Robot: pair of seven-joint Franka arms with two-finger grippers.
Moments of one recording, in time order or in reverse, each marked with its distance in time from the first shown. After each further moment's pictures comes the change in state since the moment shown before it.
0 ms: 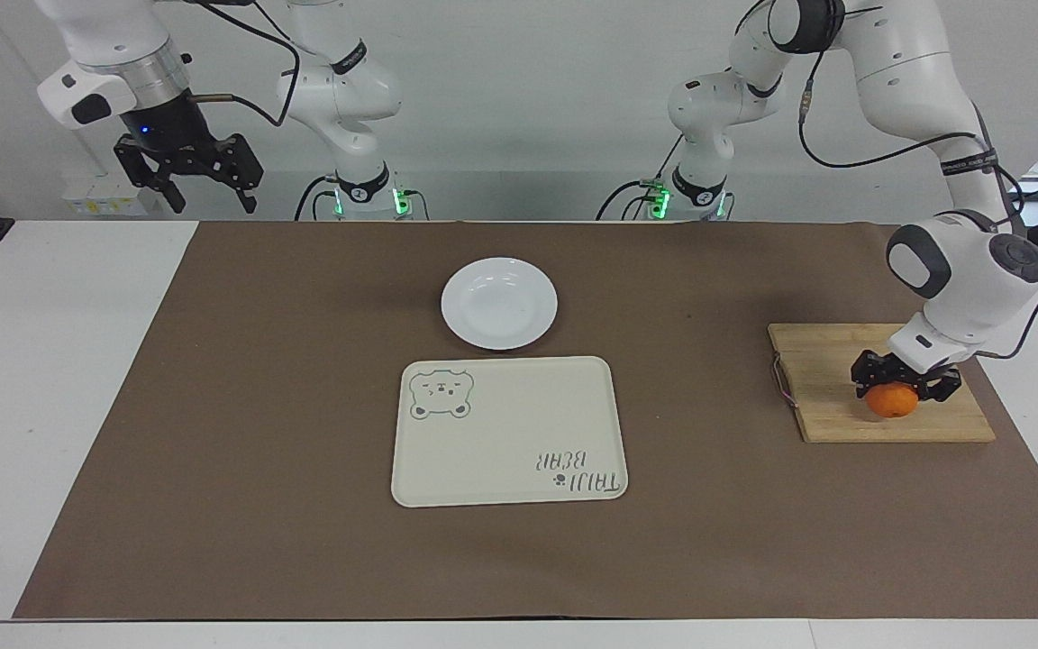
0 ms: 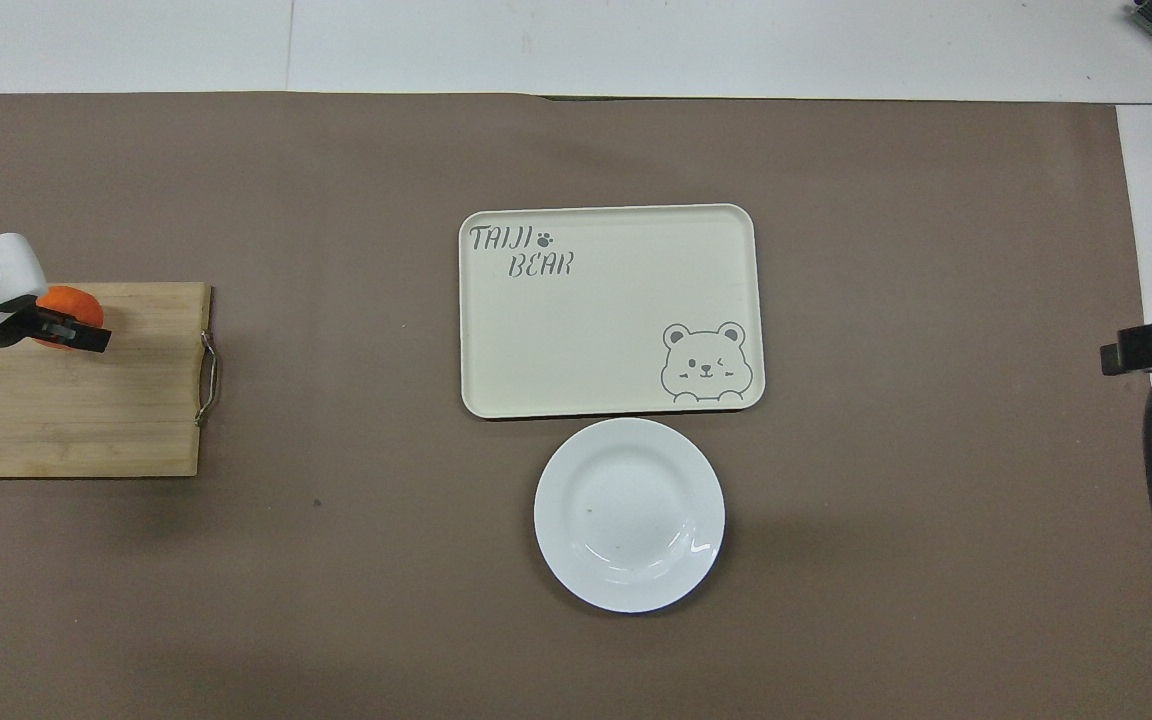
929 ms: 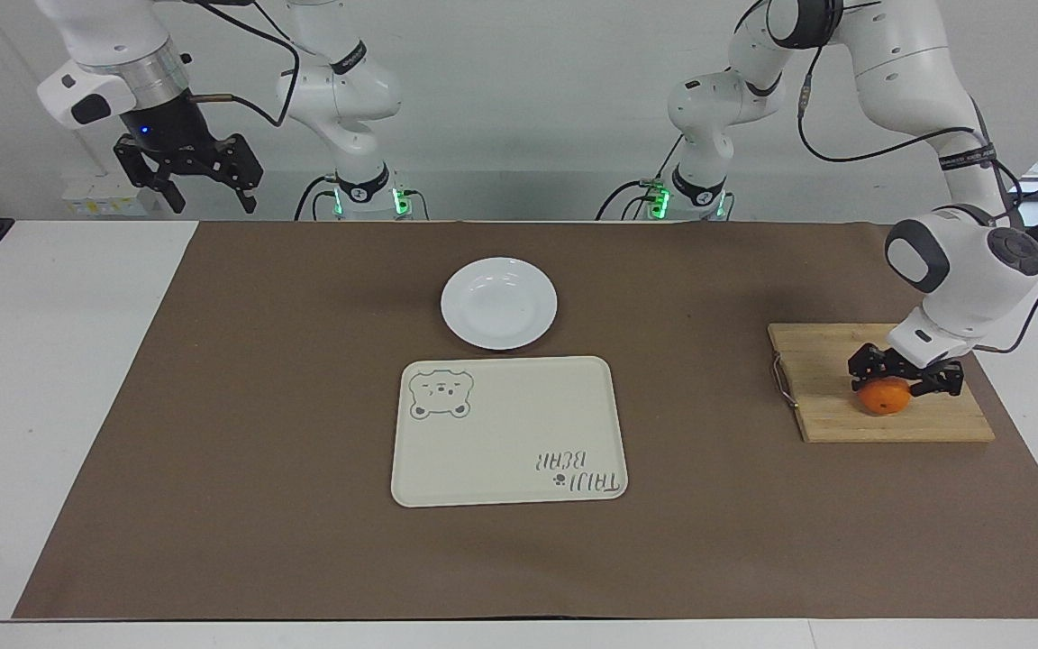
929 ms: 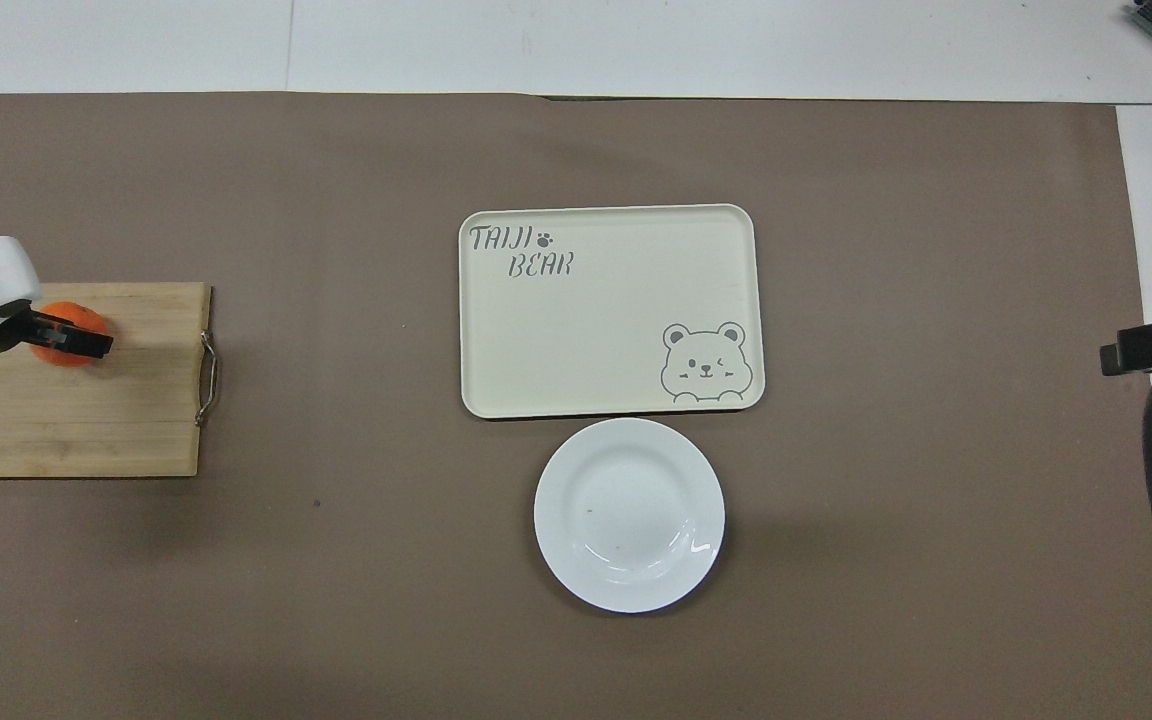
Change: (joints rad) left arm 0.007 0.043 0.018 -0.090 0.000 0.160 0.023; right arm 0.000 0.000 0.000 0.000 0.000 0.000 0.000
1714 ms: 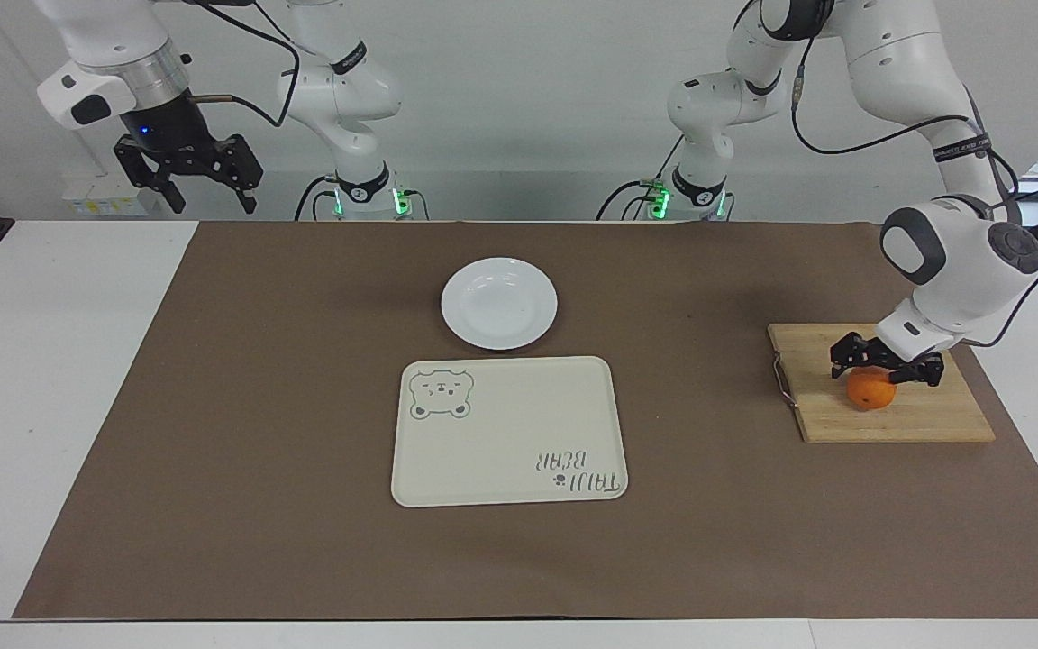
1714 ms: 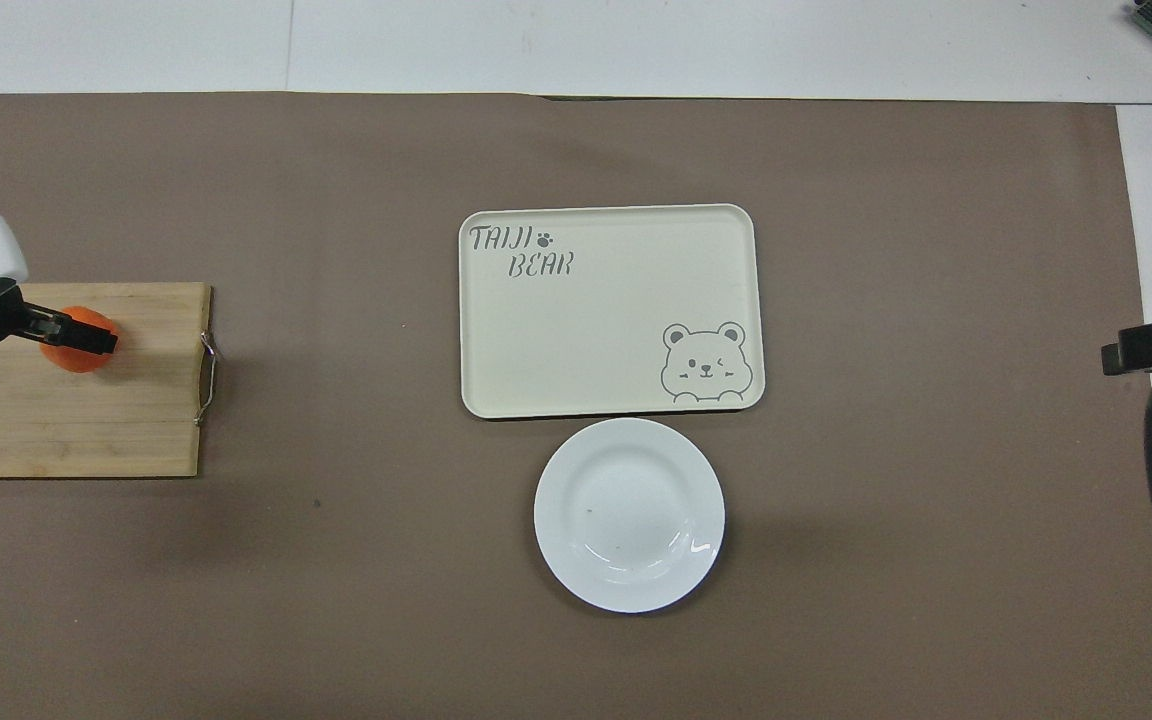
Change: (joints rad) left arm -0.040 -0.058 0.000 0.005 -0.052 -0.140 -0.018; right arm 0.000 0.001 0.000 0.000 0.000 0.000 0.000
